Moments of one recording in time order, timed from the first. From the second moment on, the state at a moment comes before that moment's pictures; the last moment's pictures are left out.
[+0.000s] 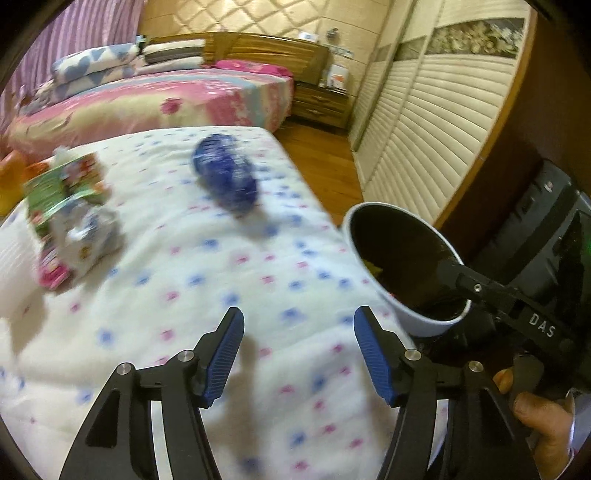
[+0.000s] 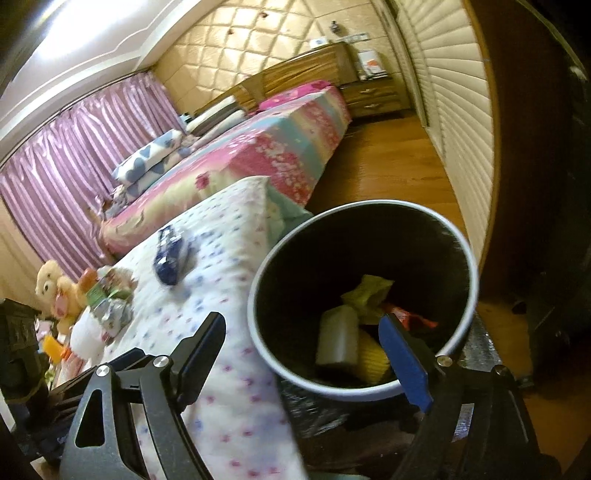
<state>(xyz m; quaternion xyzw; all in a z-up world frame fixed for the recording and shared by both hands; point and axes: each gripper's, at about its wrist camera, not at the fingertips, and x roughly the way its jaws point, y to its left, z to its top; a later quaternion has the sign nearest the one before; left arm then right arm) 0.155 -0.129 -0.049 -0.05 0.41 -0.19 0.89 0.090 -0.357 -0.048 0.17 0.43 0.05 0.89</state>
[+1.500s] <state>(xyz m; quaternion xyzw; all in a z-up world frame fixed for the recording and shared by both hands) 0.078 0.091 -0.037 -0.13 0.39 0.05 0.91 0.105 -0.131 -0.057 0.11 0.47 0.27 0.83</state>
